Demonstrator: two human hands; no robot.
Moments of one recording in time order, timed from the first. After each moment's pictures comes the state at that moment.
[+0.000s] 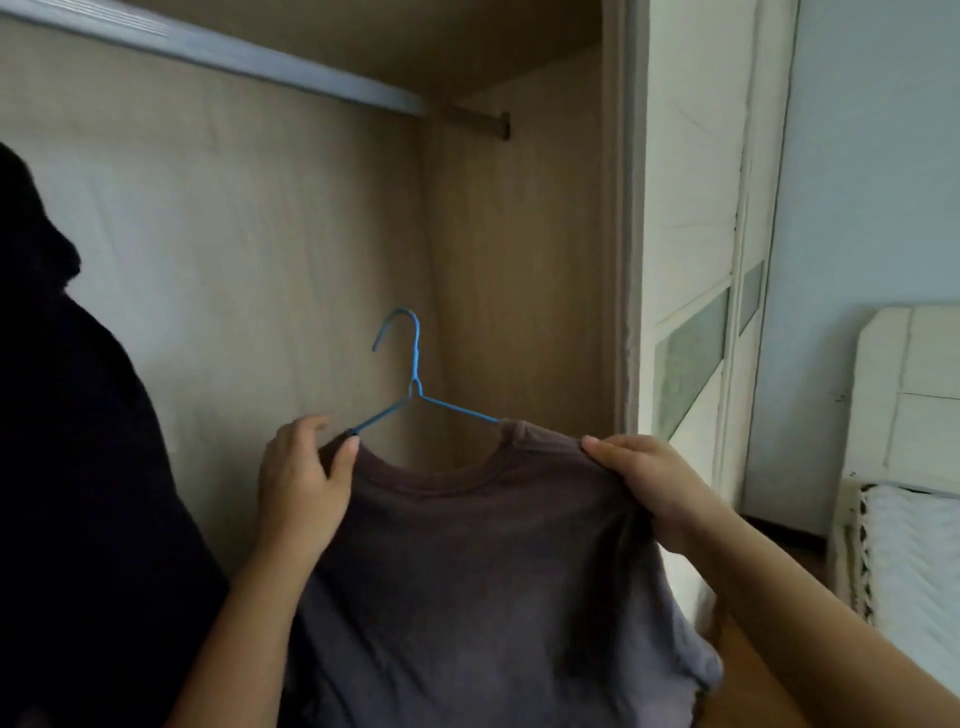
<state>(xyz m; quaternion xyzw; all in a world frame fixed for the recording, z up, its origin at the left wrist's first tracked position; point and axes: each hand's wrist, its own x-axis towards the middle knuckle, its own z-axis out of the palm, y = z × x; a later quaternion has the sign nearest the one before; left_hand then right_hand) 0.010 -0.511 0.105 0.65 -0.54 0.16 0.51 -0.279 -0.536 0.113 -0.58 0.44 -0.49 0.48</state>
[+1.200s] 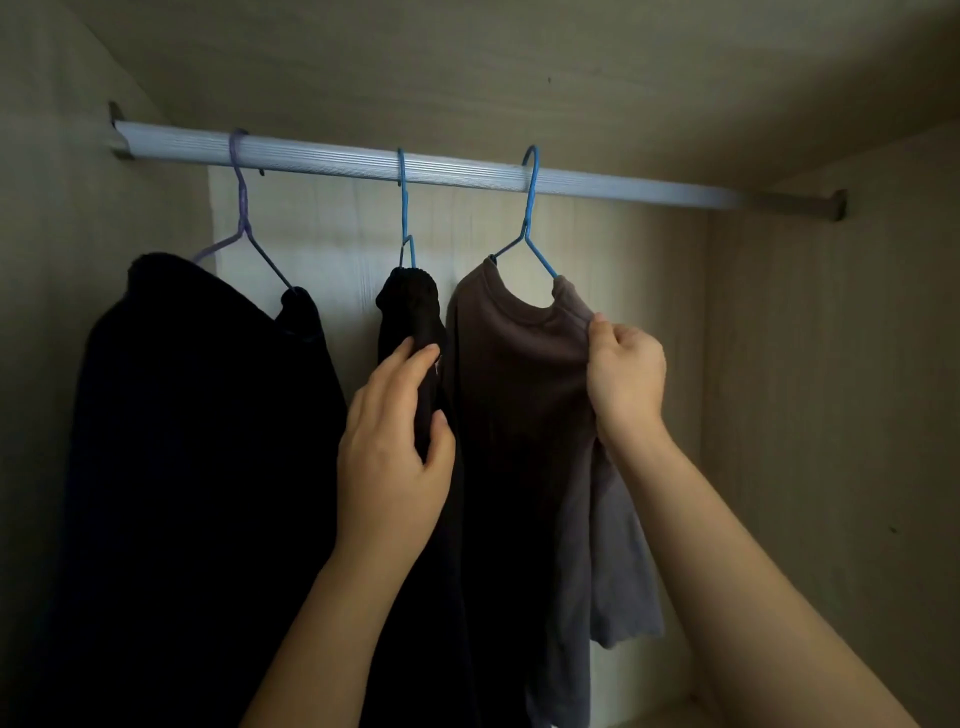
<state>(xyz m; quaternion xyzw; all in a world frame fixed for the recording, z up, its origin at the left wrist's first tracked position) 0.046 -0.387 0.212 0.62 -0.45 0.39 0.51 -0.039 -0.535 0.271 -0.63 0.24 -0.64 0.36</state>
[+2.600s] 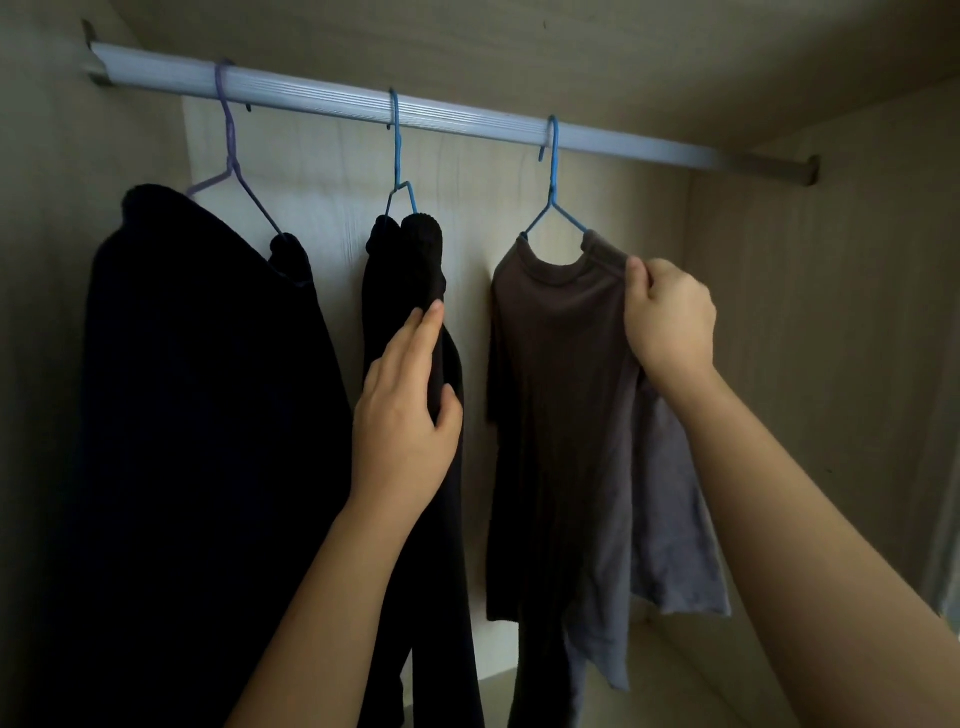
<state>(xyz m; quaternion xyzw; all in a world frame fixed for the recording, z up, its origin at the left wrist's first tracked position) 0.035 -0.380 0.194 0.65 -0.48 0.32 0.50 -0.093 -0.539 0.274 -0.73 0.32 -0.60 0.06</state>
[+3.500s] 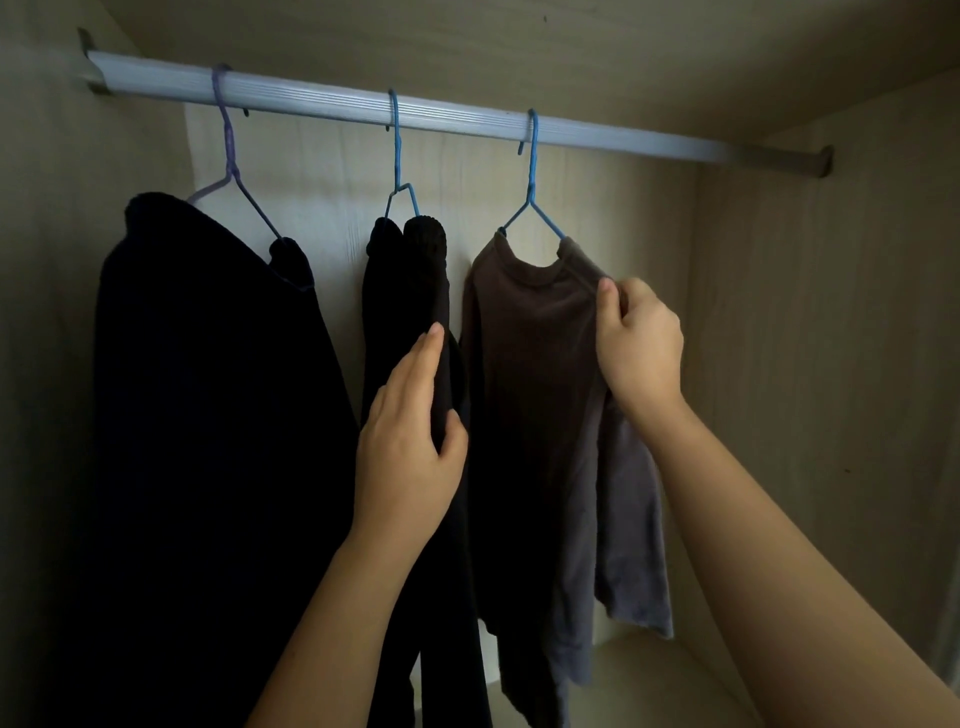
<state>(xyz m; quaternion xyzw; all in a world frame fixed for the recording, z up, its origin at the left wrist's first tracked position) 0.032 -0.377 0.179 0.64 -0.50 0.31 0.50 -0.069 -0.532 0.250 -0.71 0.27 -0.63 0.17</state>
